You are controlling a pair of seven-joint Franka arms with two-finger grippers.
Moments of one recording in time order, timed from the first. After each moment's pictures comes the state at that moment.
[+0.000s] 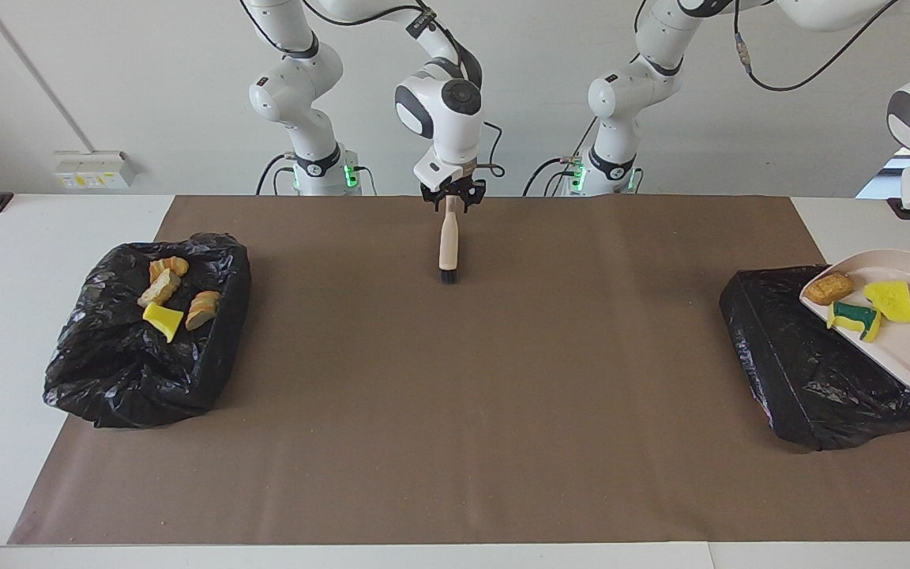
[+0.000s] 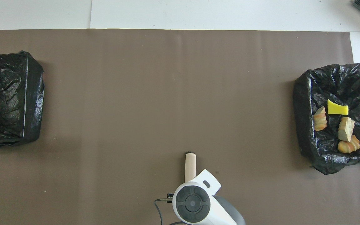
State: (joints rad) left arm 0.42 0.17 -0.10 -1.61 0.70 1.92 1.35; right arm 0.94 -0.07 -0.11 -2.30 0.13 2.09 0.82
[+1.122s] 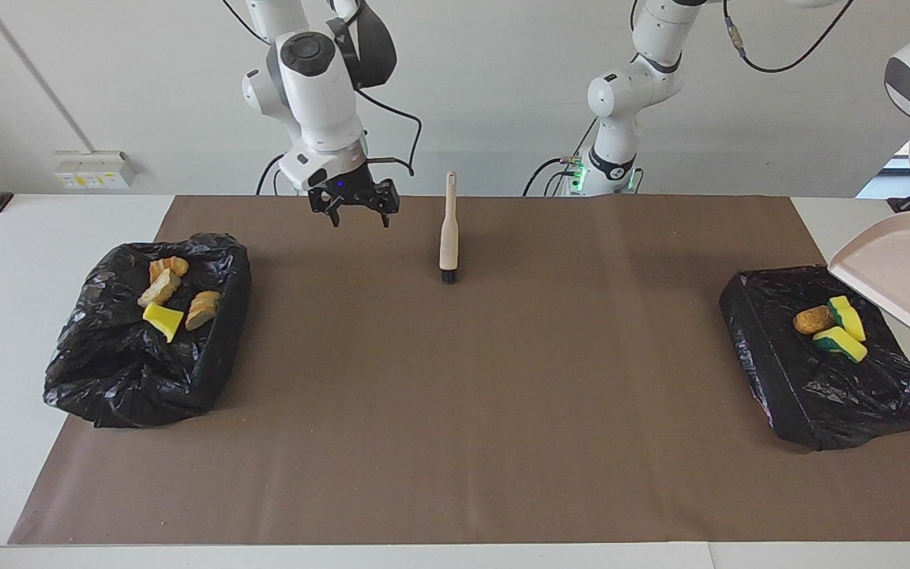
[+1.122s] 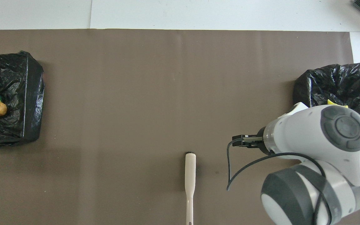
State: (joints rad) left arm 0.40 0.09 -0.11 -1.60 0.83 1.83 1.35; right arm 0.43 -0.18 -0.13 -2.08 0.05 1.88 0.33
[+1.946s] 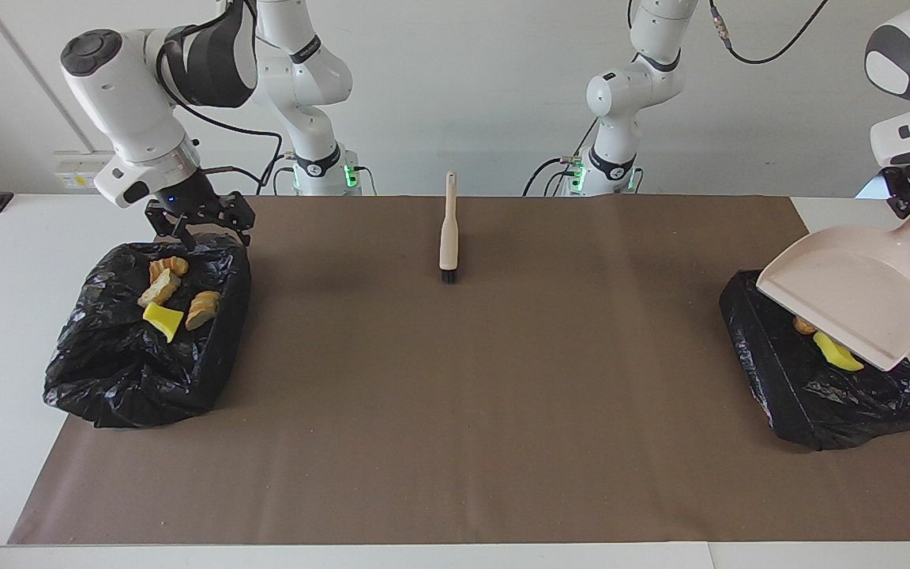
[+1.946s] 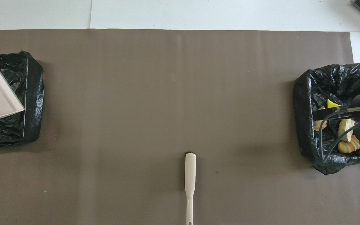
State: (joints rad) left arm 0.31 0.04 -0.12 -1.64 0.42 1.76 1.16; right arm 0.04 -0.05 -0.13 -1.83 0.04 1.78 -0.16
